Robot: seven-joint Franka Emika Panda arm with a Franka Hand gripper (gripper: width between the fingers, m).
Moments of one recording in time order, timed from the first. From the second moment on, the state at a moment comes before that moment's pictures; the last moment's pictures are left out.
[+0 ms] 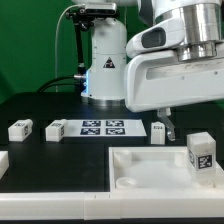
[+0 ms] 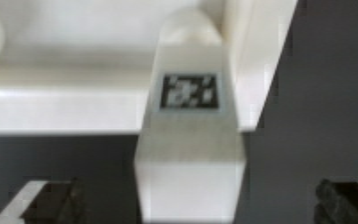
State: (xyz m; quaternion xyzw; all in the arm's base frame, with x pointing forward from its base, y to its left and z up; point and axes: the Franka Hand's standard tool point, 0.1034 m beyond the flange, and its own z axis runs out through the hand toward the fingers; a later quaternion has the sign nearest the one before) arm 0.627 0.113 0.105 -0.99 -0.05 -0.10 0.07
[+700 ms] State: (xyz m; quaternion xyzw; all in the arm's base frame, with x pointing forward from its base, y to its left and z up) arm 0.629 0.117 0.089 -1.00 -0.04 0.03 0.08
